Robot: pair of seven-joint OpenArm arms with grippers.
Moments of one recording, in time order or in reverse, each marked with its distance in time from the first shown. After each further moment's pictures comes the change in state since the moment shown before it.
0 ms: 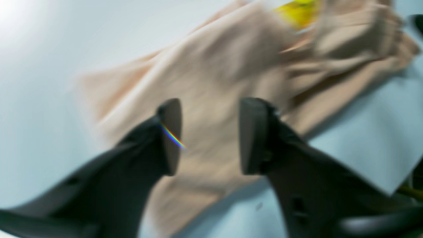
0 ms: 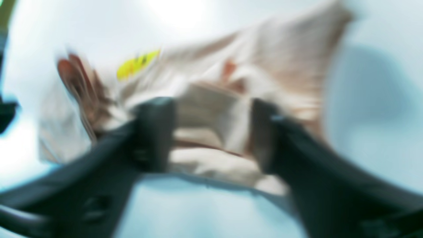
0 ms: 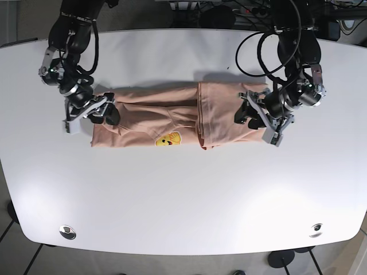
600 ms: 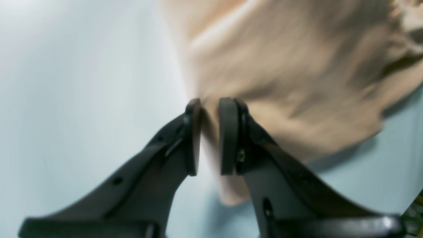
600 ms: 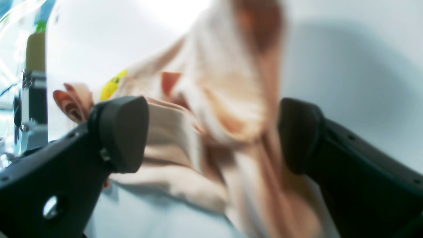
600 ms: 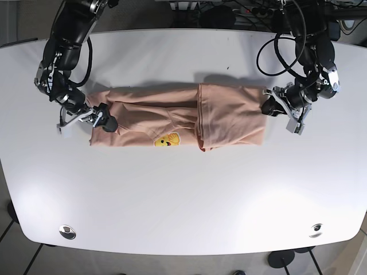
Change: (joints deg) left arm -2.0 -3.5 -8.8 -20.0 0.4 -10.8 -5.7; right arm 10.6 2.5 3.1 -24.7 4.9 3.9 -2.6
